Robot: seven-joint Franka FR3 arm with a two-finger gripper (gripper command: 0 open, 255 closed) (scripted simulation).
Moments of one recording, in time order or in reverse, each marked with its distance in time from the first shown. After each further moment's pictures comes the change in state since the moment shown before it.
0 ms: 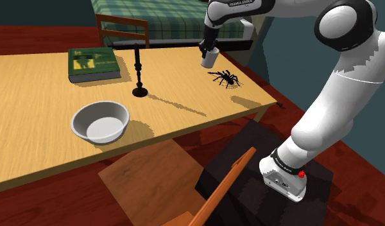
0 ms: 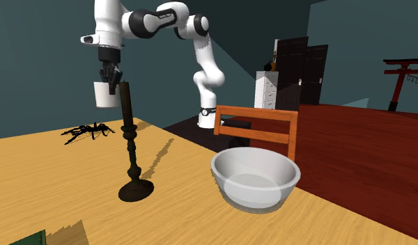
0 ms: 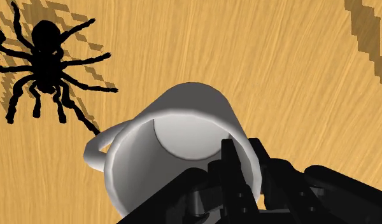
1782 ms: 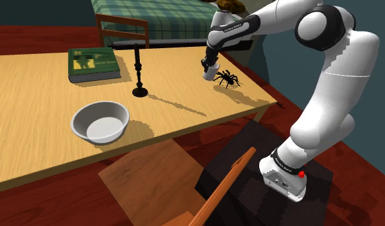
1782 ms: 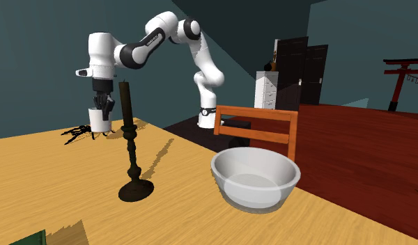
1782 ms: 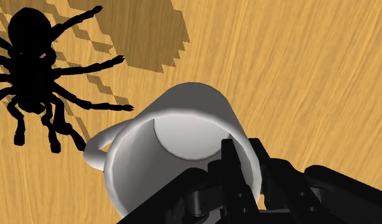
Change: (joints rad) arm -0.057 0.159 -0.047 -0.075 -0.020 0.239 -0.077
